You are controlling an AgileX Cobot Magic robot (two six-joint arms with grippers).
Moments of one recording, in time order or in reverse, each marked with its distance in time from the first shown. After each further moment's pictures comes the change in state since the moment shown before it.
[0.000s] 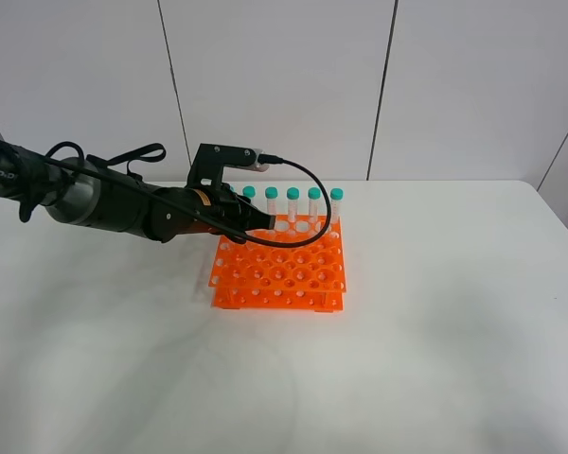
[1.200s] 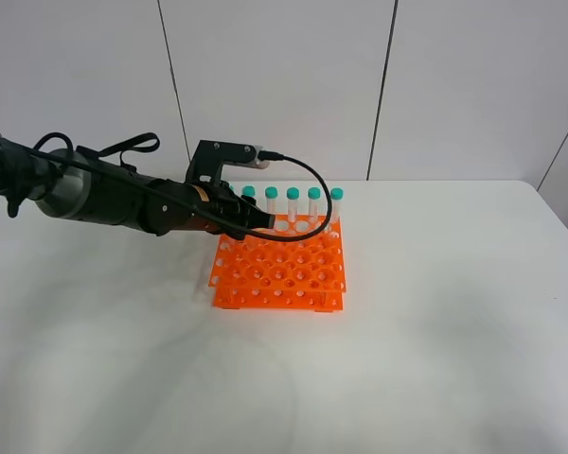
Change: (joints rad) left arm -0.005 -0.048 -0.001 0.000 0.091 -0.002; right arm 0.000 0.000 0.000 0.000 -0.001 0.000
